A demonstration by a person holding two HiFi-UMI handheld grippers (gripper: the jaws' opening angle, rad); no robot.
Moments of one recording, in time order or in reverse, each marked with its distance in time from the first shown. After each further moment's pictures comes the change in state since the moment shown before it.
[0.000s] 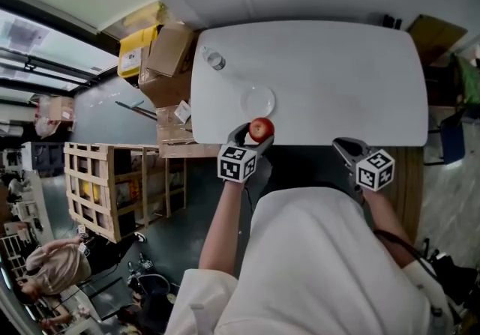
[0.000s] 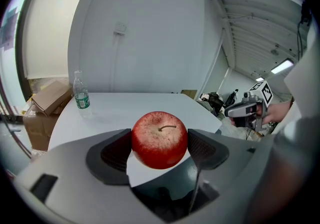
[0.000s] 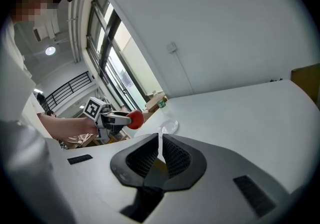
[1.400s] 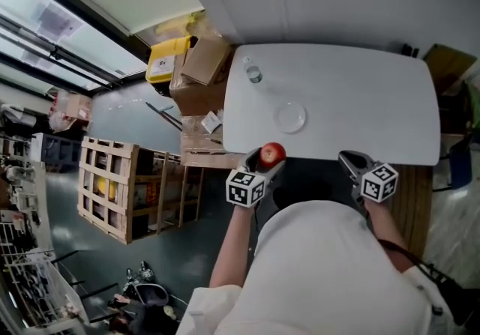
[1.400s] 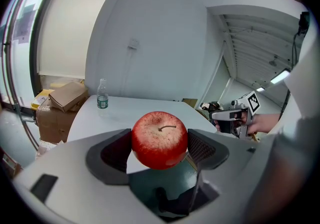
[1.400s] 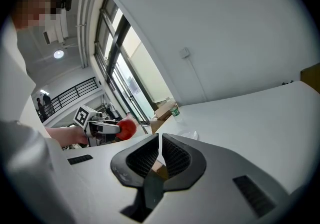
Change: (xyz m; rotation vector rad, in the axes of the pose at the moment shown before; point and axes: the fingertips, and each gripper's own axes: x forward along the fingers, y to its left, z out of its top) left arm -0.104 0.028 -0.019 -0.063 -0.091 0.006; right arm 0.051 0.075 0.016 -0.018 -0.102 0.063
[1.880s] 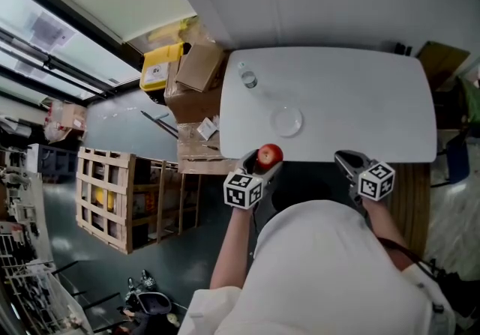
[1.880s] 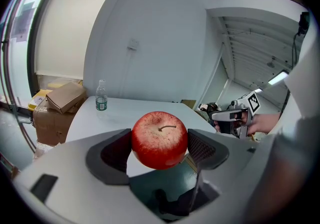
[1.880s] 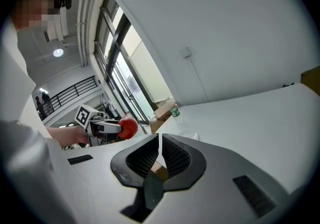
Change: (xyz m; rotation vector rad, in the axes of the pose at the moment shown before) left arm 0.004 0.010 0.007 0.000 -0.012 -0.025; right arm 0.010 0.005 0.006 -0.009 0.009 -0.008
